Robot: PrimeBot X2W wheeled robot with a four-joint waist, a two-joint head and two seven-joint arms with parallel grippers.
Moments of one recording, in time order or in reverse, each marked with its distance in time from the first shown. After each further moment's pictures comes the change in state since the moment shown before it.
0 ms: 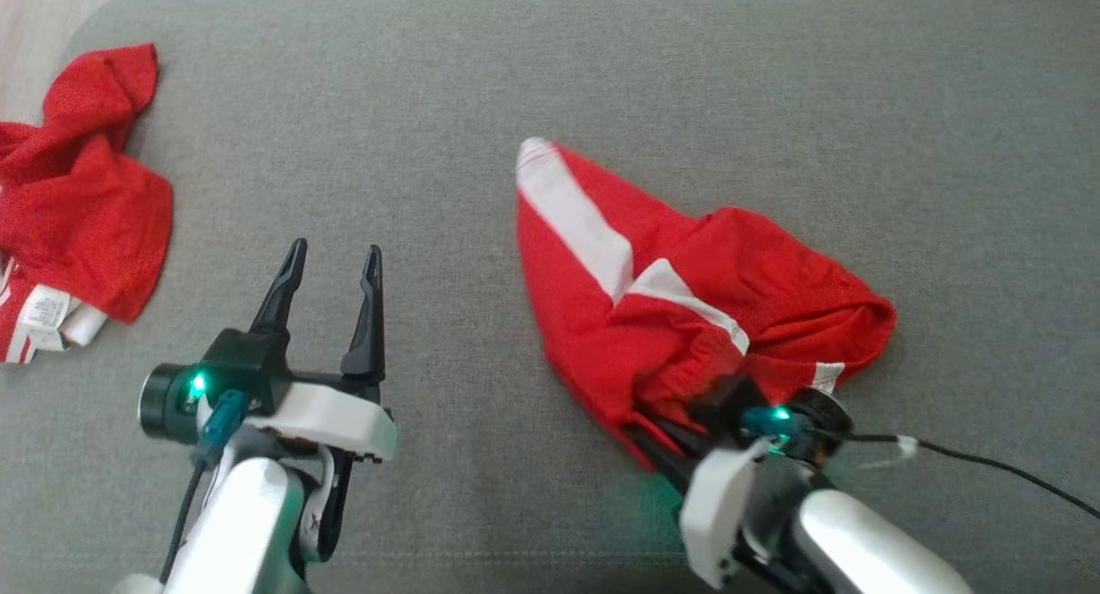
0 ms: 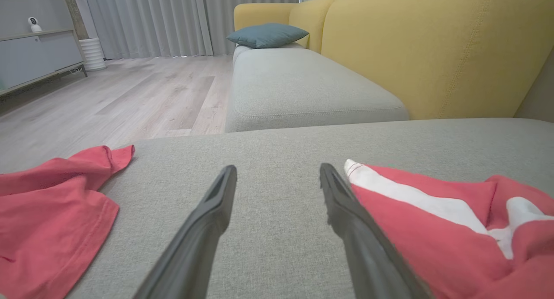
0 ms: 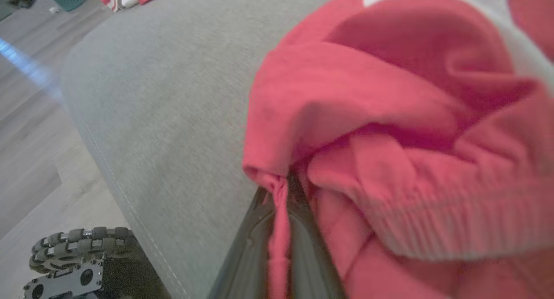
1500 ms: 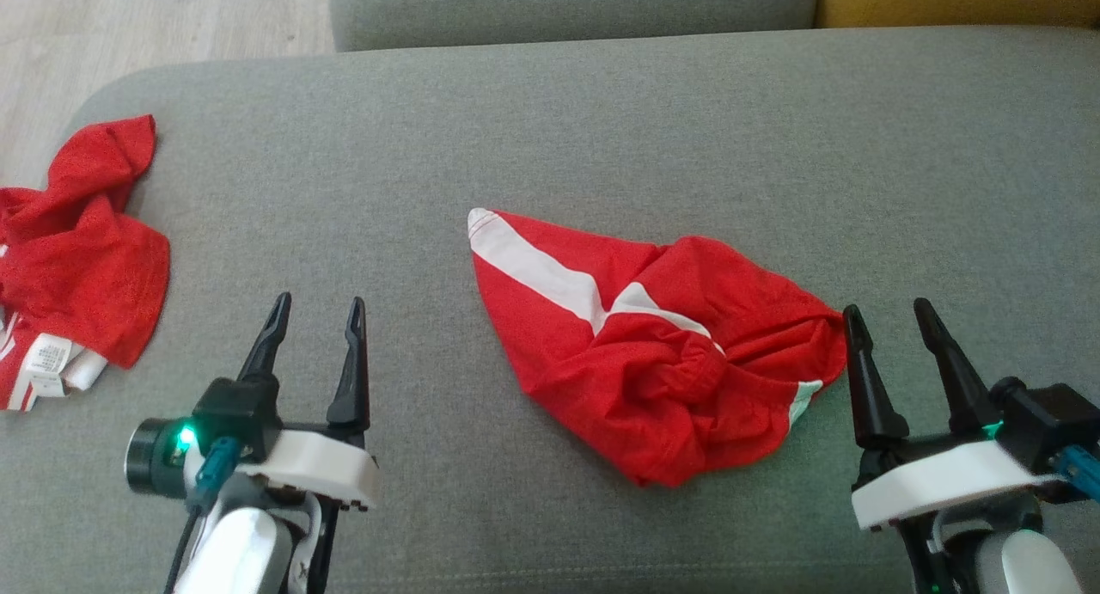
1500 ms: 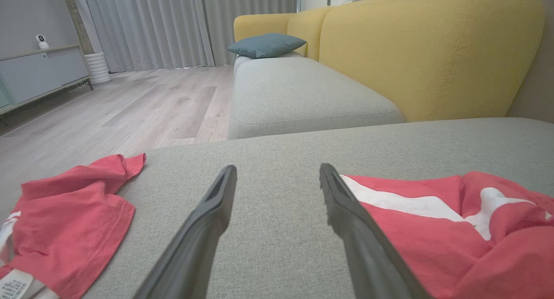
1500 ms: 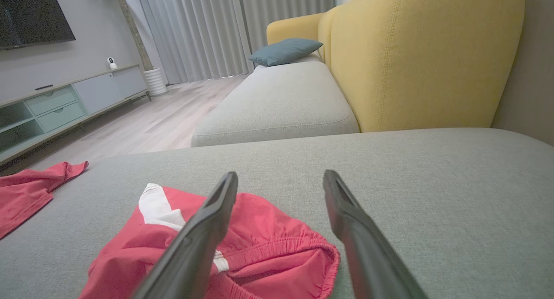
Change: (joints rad) left arm 0.101 0.033 0.002 -0.036 0.000 0.036 0.012; right arm 0.355 0.204 -0.744 -0.359 -0.179 0.000 -0.179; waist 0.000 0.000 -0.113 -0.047
